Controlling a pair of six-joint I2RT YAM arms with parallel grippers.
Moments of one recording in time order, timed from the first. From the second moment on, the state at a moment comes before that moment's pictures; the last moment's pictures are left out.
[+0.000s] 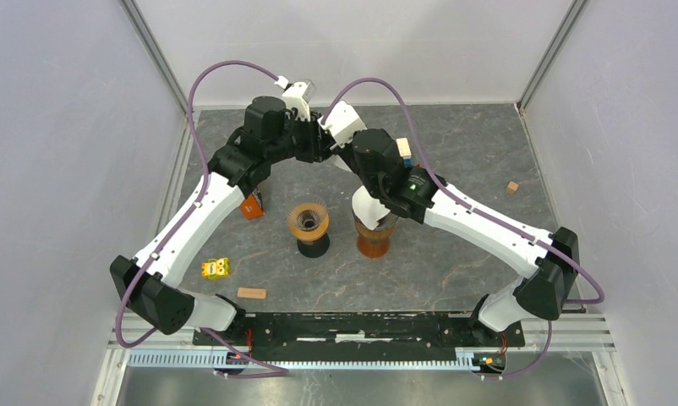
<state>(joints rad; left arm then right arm) -0.53 1.38 1.46 -0.46 0.23 -0.35 0.93 1.52 1.45 -0.18 0.56 -0.29</state>
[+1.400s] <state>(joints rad) -0.53 1.36 1.41 -0.48 0.27 -0.33 0.93 1.49 1.46 -0.17 0.56 -0.22</state>
